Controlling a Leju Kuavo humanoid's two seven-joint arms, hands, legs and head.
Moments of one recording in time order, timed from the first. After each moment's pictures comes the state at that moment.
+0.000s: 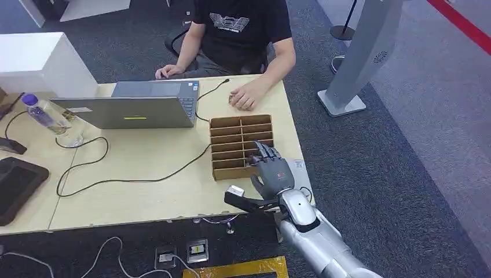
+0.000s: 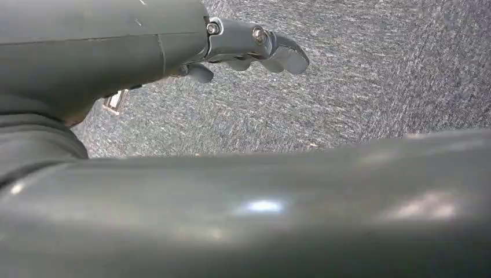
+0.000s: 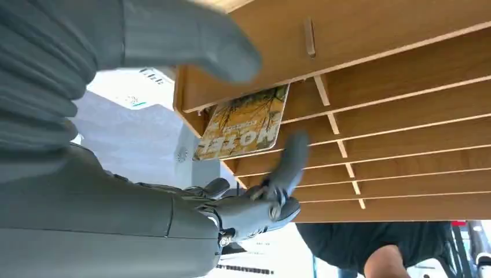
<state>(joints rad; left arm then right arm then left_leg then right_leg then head) -0.14 0.25 -0.87 -0.19 1.34 0.25 -0.08 -0.48 0.05 0.68 -0.72 1.05 -0.33 0.07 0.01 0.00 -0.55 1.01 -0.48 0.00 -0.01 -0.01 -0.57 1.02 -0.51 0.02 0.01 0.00</state>
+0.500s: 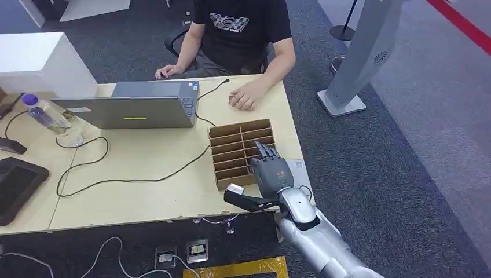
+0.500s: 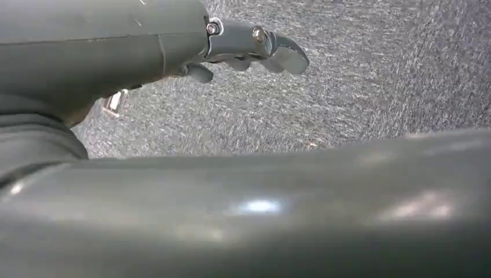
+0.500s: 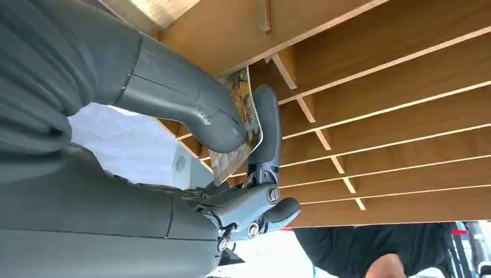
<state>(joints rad) -0.14 0.24 -0.88 -0.19 1.33 0.25 -0.08 -0.49 0.05 0.68 -0.72 1.01 -0.30 0.06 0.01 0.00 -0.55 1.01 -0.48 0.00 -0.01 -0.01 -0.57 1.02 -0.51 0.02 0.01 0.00</state>
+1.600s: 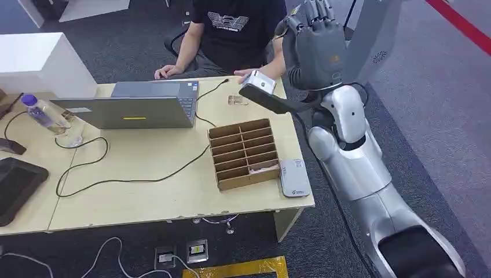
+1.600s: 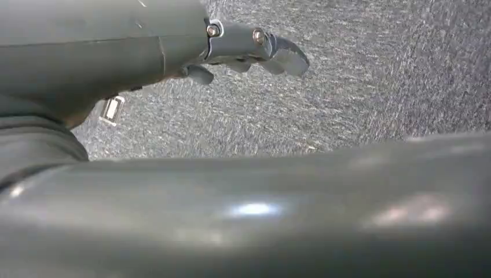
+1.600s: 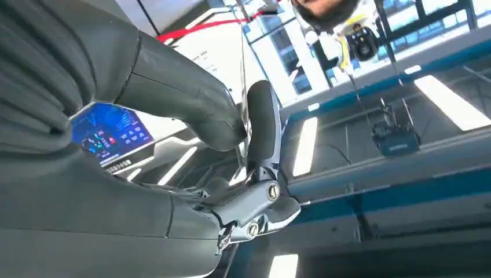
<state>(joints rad) -0.14 0.24 -0.88 -0.19 1.31 0.25 -0.09 -0.87 -0.03 0.52 -1.14 1.01 -0.38 -0.03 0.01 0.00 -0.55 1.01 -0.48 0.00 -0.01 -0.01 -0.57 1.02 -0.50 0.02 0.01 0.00</state>
